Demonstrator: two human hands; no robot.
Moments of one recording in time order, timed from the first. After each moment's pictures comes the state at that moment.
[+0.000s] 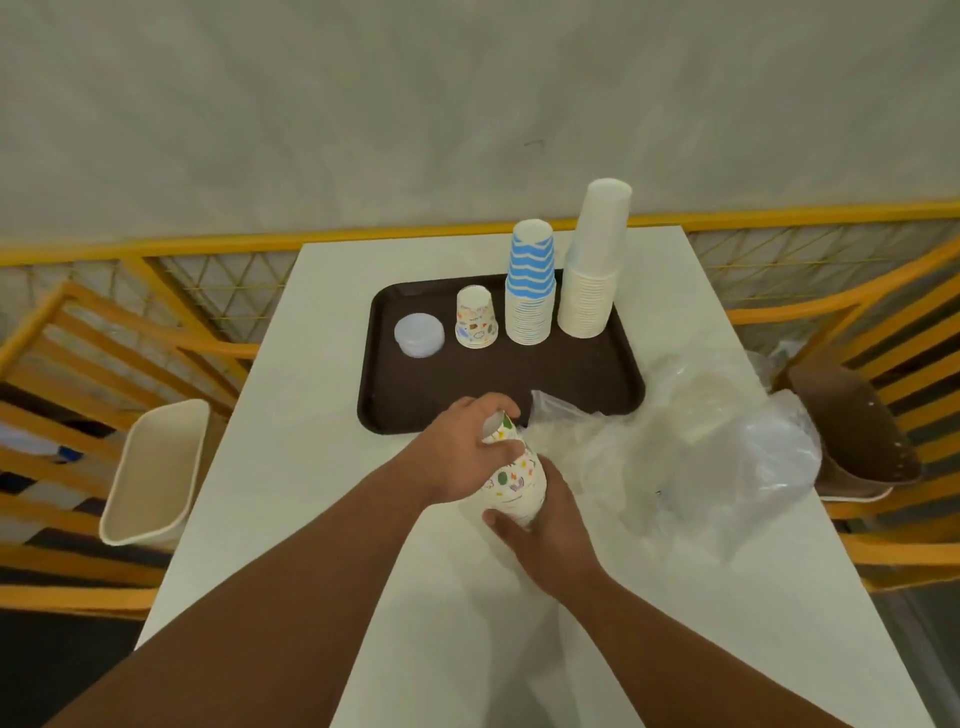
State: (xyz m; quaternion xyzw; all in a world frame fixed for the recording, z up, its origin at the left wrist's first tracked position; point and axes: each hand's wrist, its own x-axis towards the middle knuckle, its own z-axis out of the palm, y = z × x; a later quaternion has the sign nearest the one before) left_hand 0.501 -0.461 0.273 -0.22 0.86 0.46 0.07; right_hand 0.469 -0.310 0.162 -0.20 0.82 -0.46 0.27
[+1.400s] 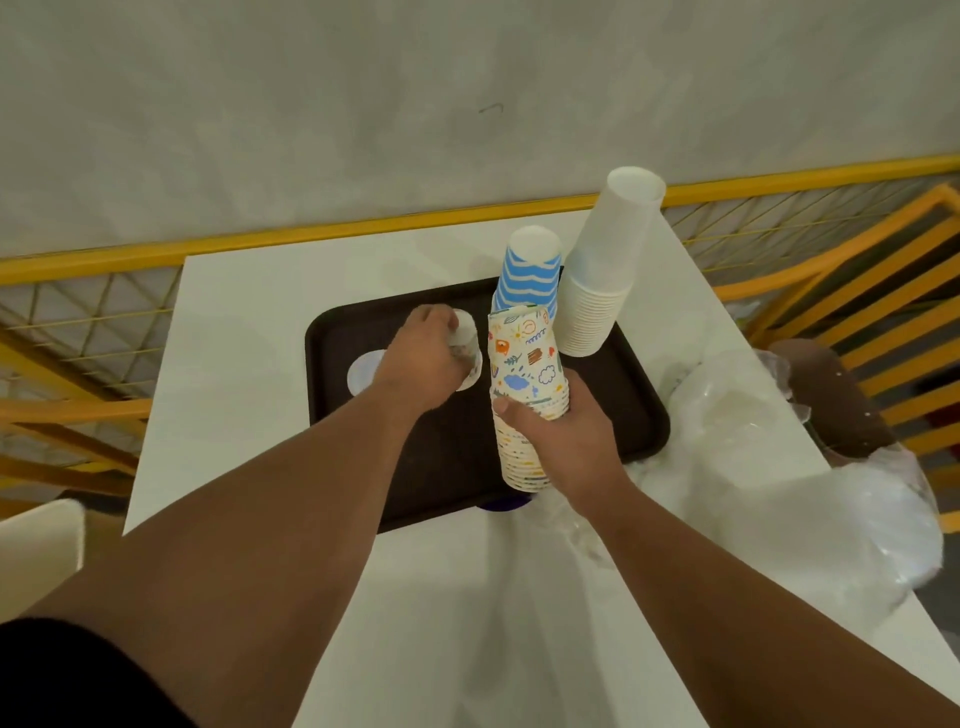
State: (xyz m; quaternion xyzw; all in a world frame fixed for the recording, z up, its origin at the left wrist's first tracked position) left_hand 0.338 -0.616 0.212 -0.21 0.94 0.28 -0.02; right_hand 0.349 -0.430 0.224 -0.02 0.78 -0.59 0.21
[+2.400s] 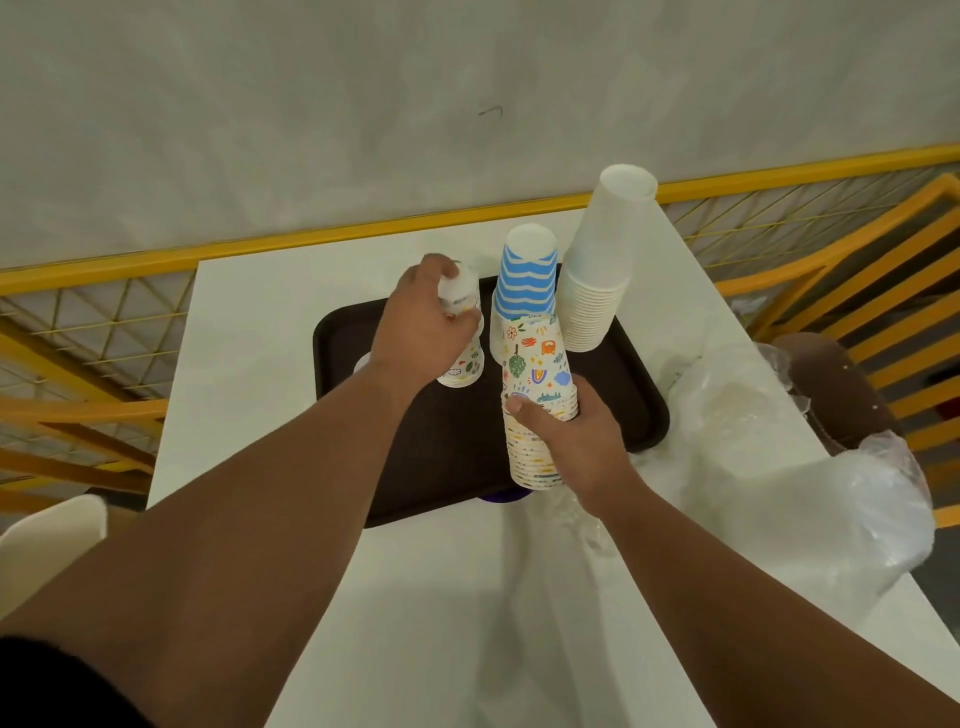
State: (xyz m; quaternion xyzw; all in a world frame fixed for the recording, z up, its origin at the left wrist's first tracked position) left_hand 0.341 -0.610 0.250 -0.18 0.89 0.37 -0.17; right_hand 0.352 -0.414 0.222 -0.01 0.76 -0.61 0.23
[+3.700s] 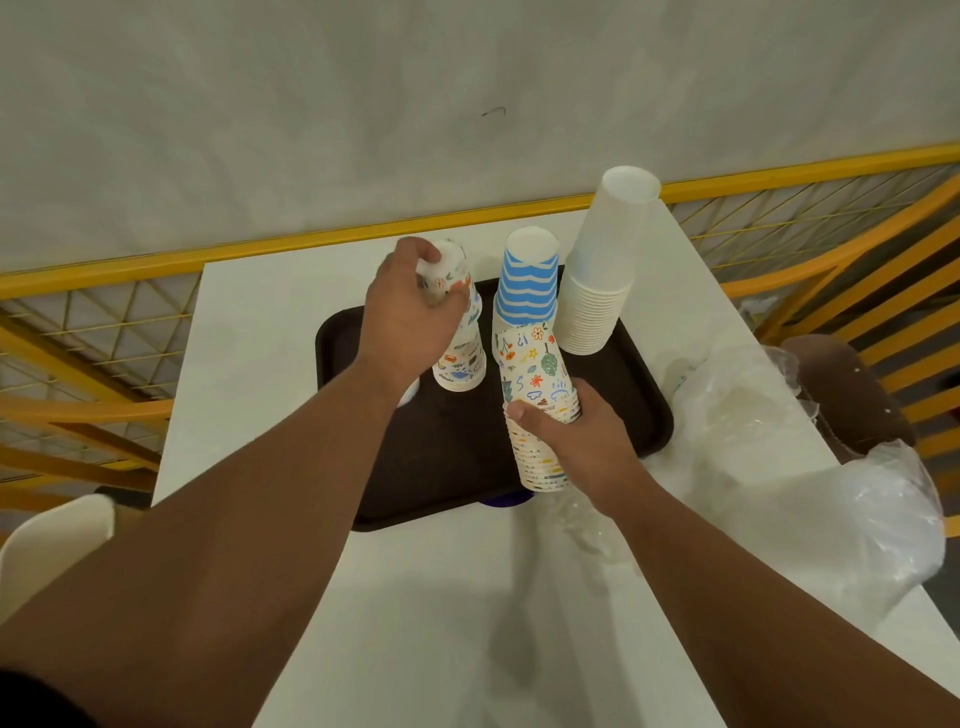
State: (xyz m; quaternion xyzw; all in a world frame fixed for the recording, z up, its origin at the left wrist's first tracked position) left_hand 0.343 -0.609 0.270 -0.24 0.84 0.42 -0.23; right_hand 0.340 -0.408 0.221 -0.04 0.78 -0.57 0.26
